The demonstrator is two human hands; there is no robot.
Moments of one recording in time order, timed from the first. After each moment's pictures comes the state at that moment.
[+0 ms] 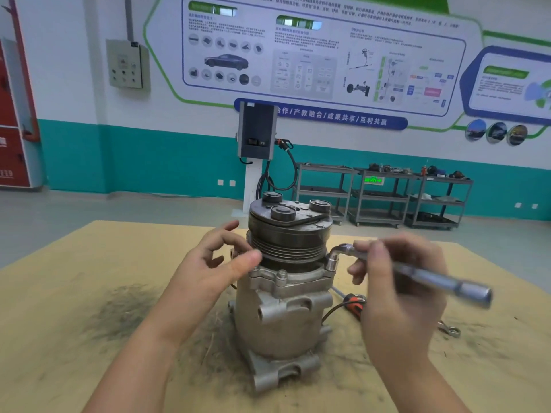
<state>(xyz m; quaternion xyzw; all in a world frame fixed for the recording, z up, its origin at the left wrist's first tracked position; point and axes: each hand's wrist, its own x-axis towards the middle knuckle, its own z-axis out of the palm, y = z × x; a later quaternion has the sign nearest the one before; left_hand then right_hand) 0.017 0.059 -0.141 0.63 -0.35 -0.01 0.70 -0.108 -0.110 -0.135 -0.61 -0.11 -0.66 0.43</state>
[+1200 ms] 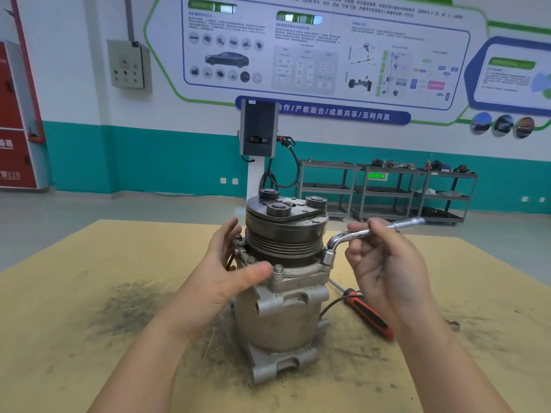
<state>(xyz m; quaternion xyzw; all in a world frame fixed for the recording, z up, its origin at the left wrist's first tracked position) 0.013 0.050 -0.145 0.61 -0.36 -0.10 0.69 -0.100 -0.140 -0.109 -0.43 -0.01 -0.40 0.81</state>
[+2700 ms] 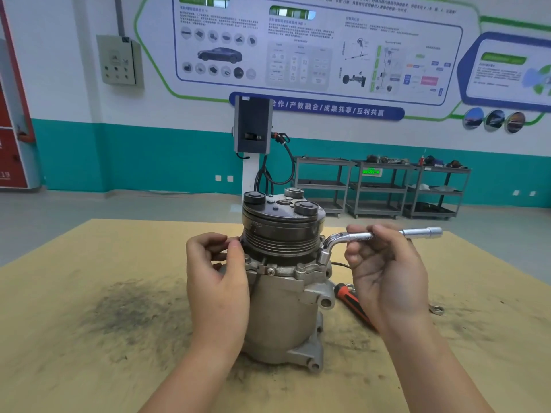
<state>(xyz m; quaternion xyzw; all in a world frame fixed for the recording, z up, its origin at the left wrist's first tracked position) -0.026 0.008 -0.157 0.58 -0.16 0.21 0.77 -0.116 -0.135 -0.114 -0.40 -0.01 -0.44 0.81</state>
